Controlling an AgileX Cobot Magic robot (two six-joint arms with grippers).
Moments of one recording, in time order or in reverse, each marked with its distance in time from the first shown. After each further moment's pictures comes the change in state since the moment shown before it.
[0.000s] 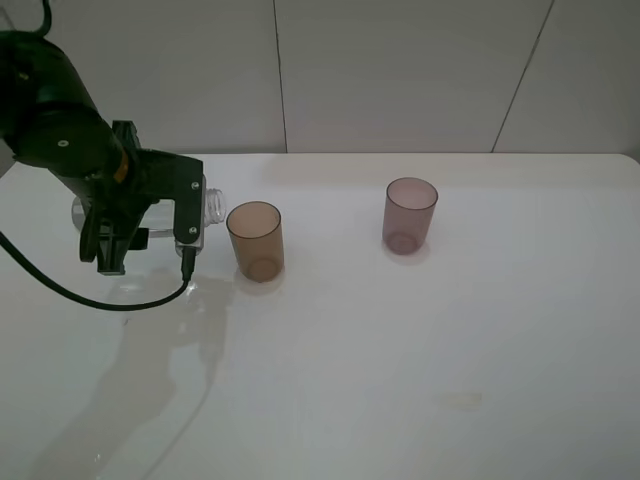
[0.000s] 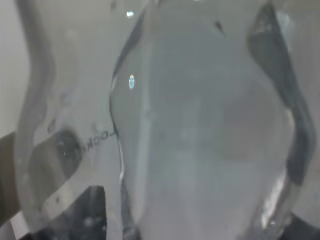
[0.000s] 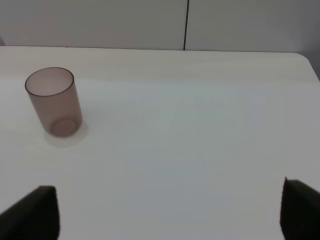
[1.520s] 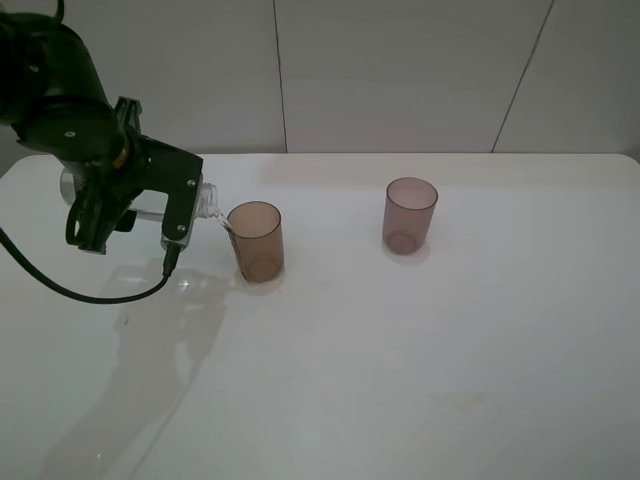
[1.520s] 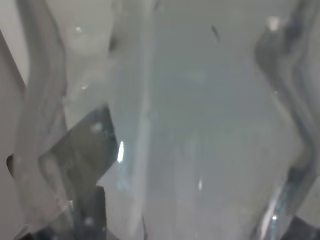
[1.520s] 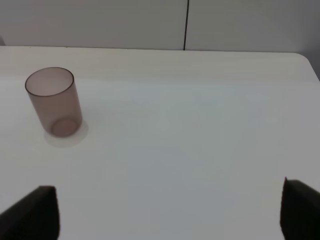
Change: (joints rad) left arm -0.024 0.007 -0.048 0.155 0.091 0.042; right arm 0.000 0.000 0.000 0.000 0.000 0.000
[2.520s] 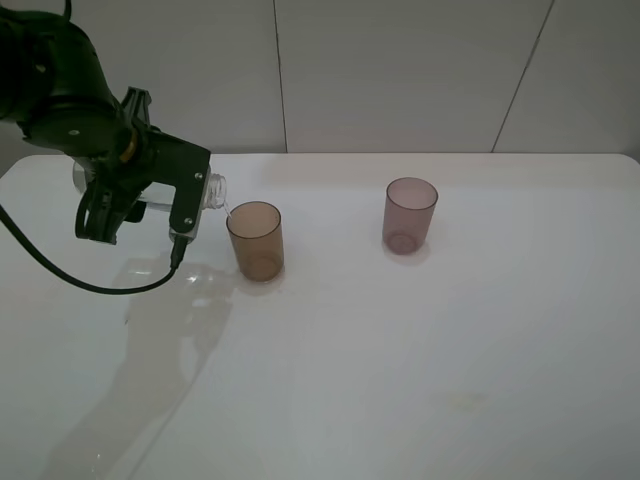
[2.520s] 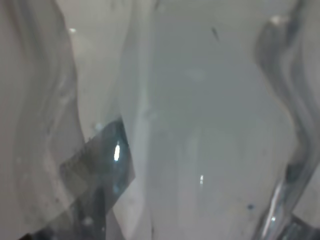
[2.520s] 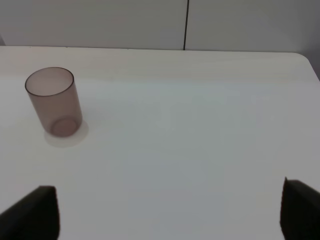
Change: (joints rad) left arm -0.005 0.010 -0.017 0.050 -0.047 -0.022; right arm 0.000 0.000 0.000 0.000 0.000 0.000
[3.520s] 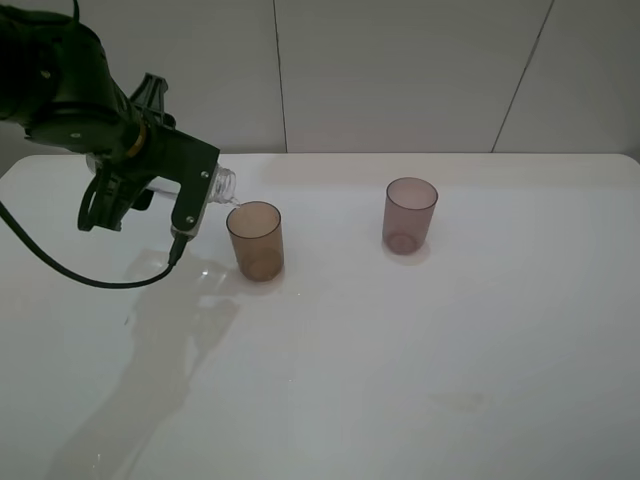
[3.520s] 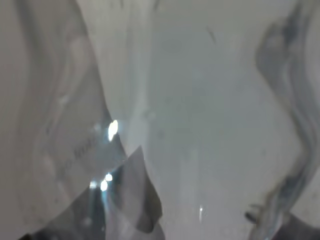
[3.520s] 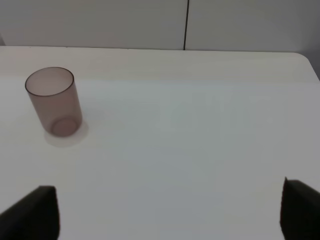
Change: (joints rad) left arm -0.018 0.000 -0.004 0.127 -0.048 0.000; right arm 0.000 0.000 0.000 0.000 0.000 0.000
